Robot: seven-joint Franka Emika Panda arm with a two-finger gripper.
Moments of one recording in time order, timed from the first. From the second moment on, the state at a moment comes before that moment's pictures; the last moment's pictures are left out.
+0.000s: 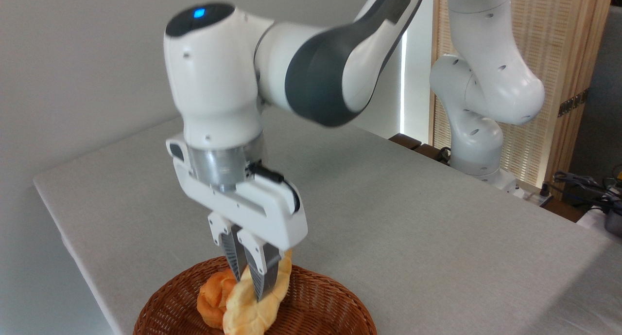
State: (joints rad) arm -0.10 0.20 0.23 -1.69 -0.07 1.96 0.77
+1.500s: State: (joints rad) arm -0.18 0.07 0.06 -1.83 -0.07 1.67 0.54
